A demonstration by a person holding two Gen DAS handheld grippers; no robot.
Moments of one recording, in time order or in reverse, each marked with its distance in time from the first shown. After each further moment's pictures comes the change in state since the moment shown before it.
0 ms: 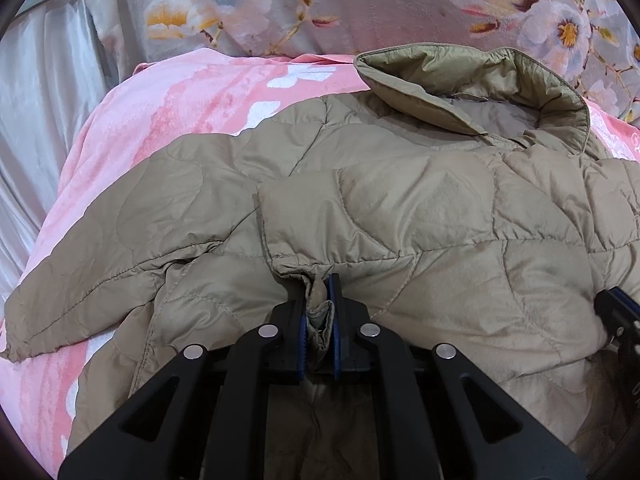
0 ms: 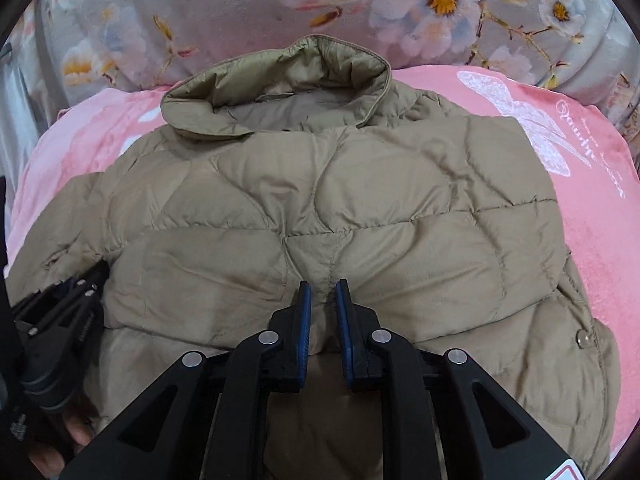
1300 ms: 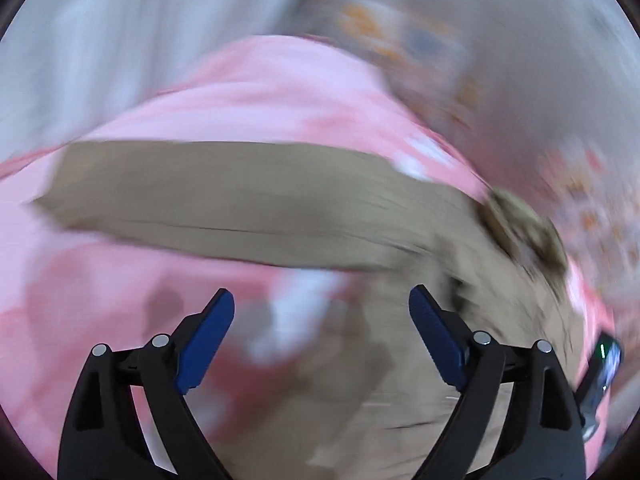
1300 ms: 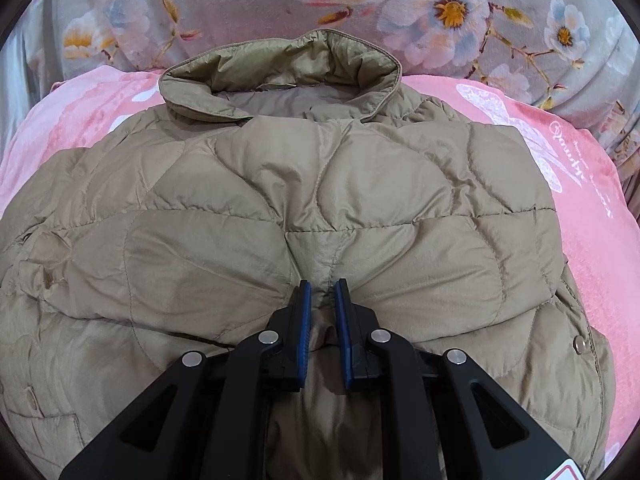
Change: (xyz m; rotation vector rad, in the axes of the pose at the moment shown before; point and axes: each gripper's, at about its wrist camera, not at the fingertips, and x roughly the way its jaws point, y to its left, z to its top) left arm -0.096 0.235 -0.076 -0.628 -0.039 -0.097; right arm 0.004 0.016 -0.003 -0.068 -0.001 -0.091
